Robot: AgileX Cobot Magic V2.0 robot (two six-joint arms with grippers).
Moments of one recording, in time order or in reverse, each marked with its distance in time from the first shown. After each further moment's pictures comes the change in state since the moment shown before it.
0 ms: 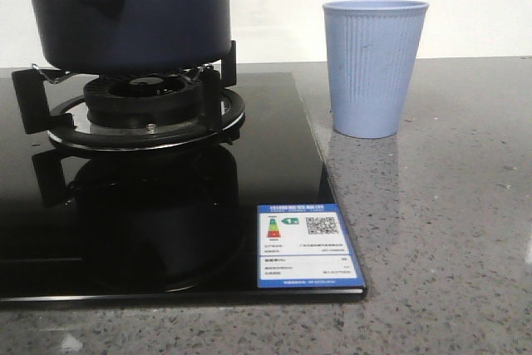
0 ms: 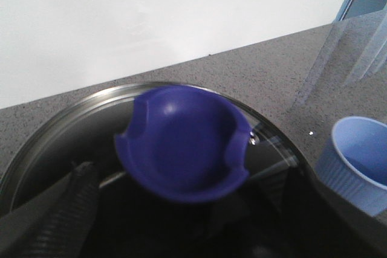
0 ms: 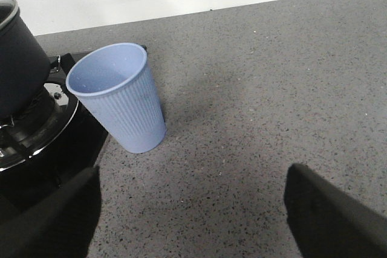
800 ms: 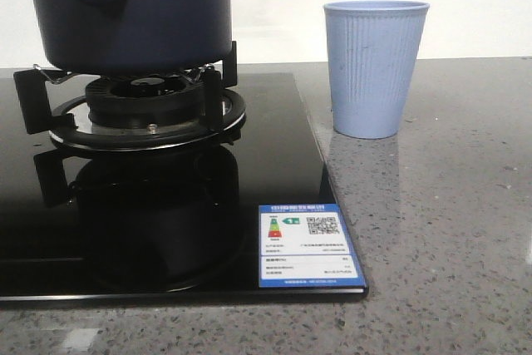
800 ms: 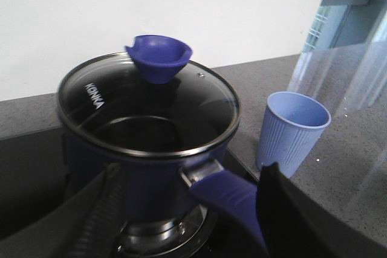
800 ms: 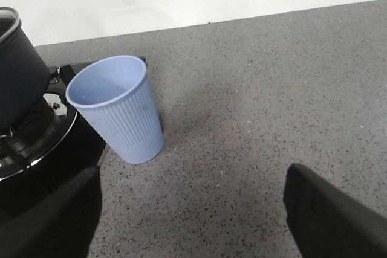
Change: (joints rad) left arm 0.045 -0.578 0.363 0.072 0.070 -0.125; right arm 0.000 0.000 0.000 -0.010 -0.028 0.000
